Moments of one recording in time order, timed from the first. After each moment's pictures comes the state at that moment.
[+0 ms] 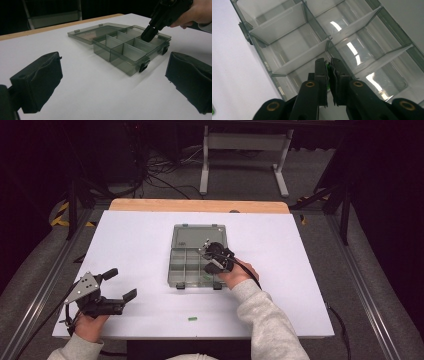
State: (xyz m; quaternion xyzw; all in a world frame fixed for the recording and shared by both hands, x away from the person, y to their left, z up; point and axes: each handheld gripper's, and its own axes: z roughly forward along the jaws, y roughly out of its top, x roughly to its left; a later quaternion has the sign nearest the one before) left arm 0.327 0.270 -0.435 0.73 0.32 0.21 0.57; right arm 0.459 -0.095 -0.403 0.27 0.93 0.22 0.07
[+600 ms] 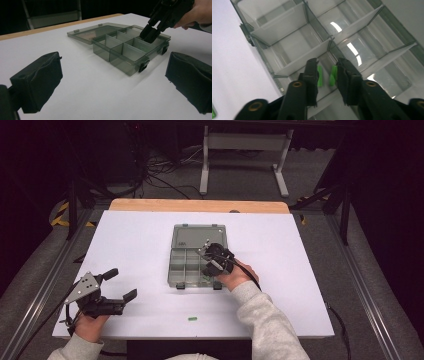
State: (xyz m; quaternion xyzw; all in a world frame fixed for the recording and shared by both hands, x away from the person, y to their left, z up) left arm 0.327 0.270 -0.436 0.73 0.32 0.21 0.57; right arm 0.453 -0.094 -0.400 0.28 0.93 0.23 0.07
